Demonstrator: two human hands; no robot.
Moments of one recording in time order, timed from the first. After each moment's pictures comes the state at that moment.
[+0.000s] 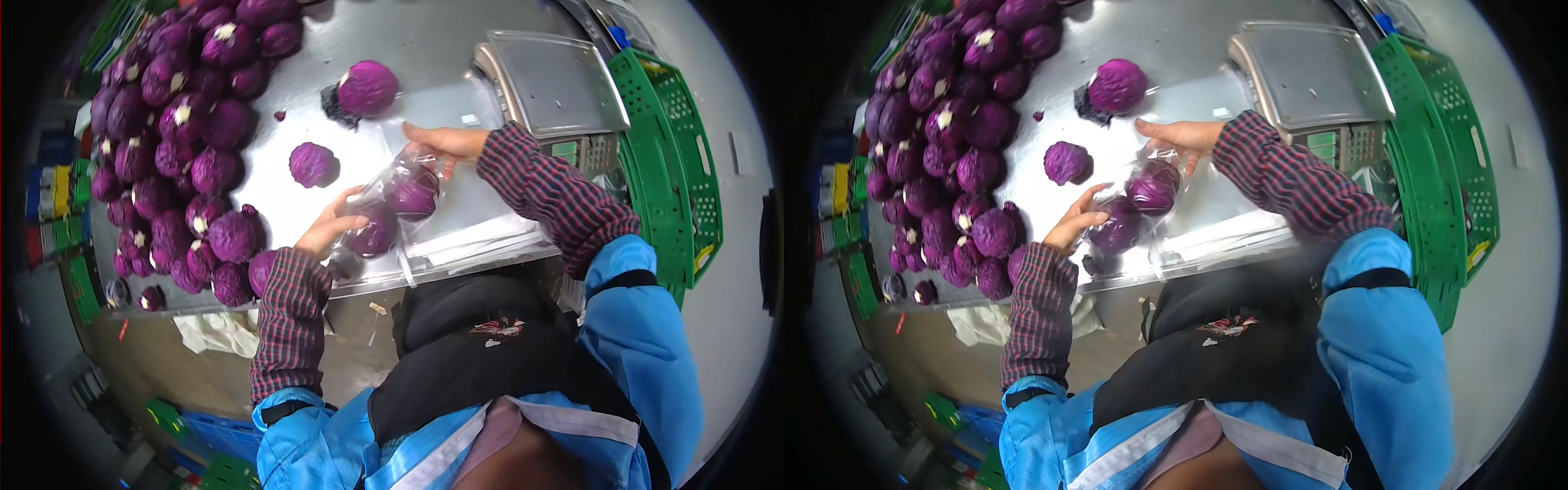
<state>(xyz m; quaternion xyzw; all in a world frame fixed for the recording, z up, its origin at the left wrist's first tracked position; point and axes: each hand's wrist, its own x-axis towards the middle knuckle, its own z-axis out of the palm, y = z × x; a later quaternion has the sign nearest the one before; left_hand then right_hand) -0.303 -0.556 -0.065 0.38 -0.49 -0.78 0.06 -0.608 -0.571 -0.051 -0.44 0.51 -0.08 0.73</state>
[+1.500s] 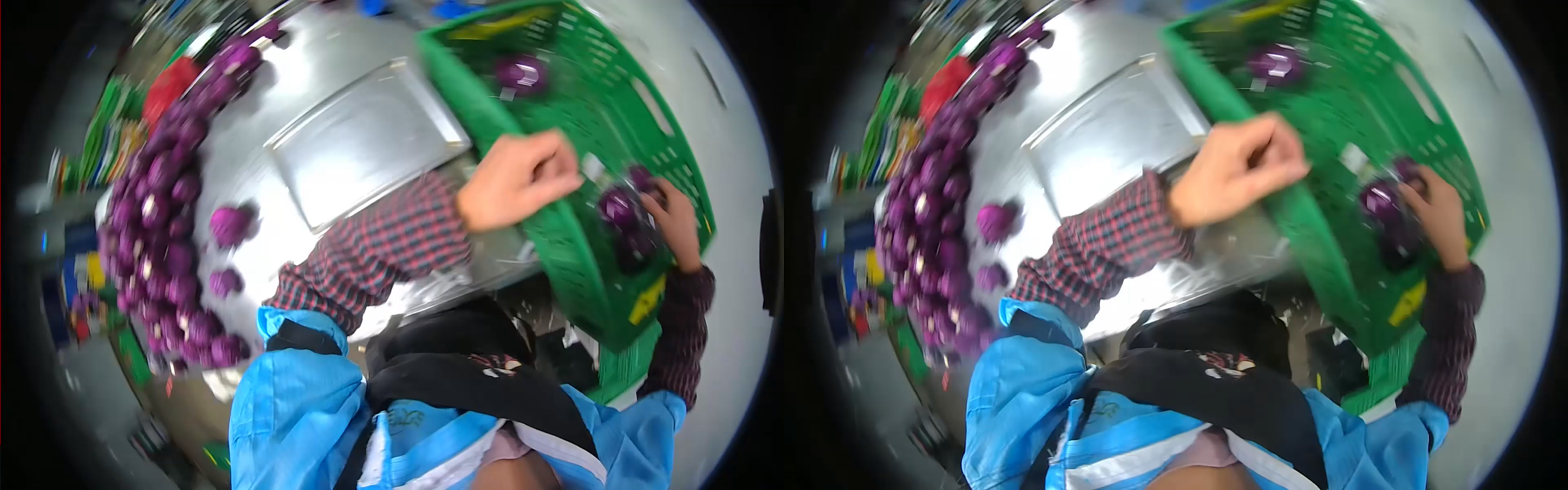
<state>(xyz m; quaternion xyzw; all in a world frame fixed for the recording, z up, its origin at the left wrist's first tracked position) -0.952 -0.423 0.076 0.00 -0.74 -0.64 0.21 -1.187 -0.170 0.096 -0.42 0.89 -0.13 0.11</state>
